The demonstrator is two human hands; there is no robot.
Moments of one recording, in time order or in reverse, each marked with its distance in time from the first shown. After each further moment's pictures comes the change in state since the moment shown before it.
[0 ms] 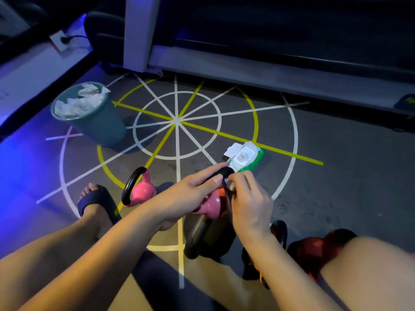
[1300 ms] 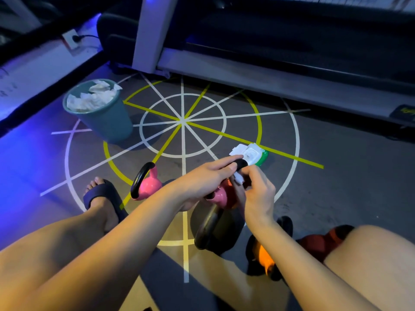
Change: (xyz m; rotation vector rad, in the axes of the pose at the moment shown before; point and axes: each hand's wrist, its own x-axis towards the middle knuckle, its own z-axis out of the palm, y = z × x) left_hand -0.003 0.001 -0.004 -0.008 0.024 -0.024; right_hand -0.010 -0.015 0.014 0.656 -0.079 0.455
